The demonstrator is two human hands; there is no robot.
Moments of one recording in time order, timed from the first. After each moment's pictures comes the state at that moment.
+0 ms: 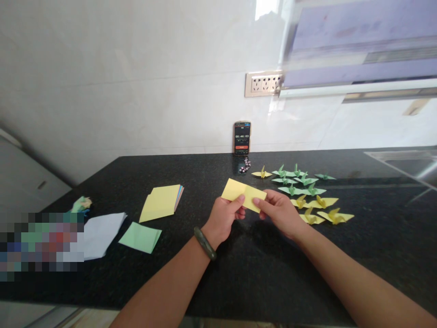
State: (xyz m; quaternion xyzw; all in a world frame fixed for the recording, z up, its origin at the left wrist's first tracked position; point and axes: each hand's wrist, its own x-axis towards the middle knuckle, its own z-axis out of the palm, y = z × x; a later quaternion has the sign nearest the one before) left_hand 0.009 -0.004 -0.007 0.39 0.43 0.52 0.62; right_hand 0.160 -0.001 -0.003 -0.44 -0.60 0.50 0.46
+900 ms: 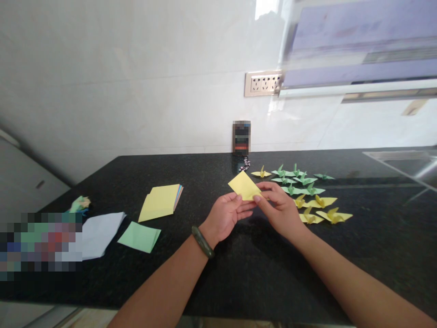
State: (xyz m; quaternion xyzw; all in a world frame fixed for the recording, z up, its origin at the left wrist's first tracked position) left_hand 0.007 -0.009 0.005 0.35 0.31 0.48 0.74; right_hand 0.162 -0.001 -0.004 -0.41 -0.73 0.18 0.52
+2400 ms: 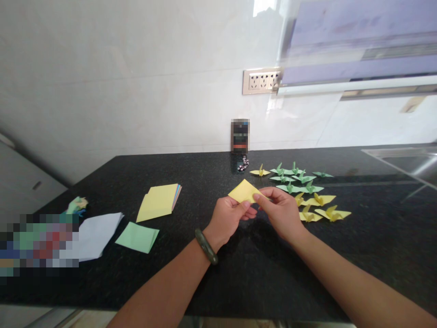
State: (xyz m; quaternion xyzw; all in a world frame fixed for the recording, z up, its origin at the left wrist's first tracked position) left_hand 0.017 -0.016 0.001 0.48 0.45 0.47 0.58; right_hand 0.155 -0.004 -0.014 -0.48 -0.55 0.38 0.57
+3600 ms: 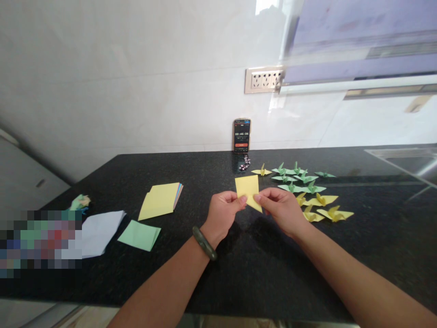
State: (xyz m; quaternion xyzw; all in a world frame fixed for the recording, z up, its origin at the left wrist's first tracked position) left_hand 0.009 -0.010 0.004 0.46 0.46 0.54 0.53; right_hand 0.159 -0.005 0.003 -0.48 -0.58 0.43 0.50
